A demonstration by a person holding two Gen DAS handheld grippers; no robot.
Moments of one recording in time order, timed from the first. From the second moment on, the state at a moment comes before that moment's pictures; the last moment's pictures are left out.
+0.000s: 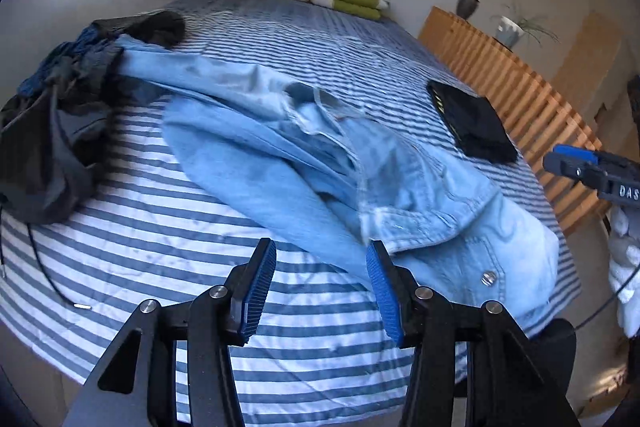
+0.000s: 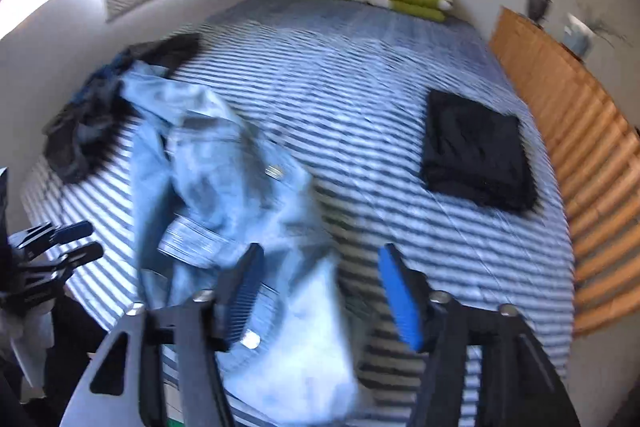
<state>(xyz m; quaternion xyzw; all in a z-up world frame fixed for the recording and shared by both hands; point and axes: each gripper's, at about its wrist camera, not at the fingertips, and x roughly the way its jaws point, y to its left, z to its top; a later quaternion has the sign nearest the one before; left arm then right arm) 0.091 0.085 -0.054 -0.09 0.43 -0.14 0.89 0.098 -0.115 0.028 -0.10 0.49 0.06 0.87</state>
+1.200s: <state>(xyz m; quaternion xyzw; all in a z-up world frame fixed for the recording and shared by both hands) 0.142 0.160 -0.060 -0.12 0.44 -0.06 0.89 0.180 -0.099 -0.038 -0.14 0.52 0.00 0.84</state>
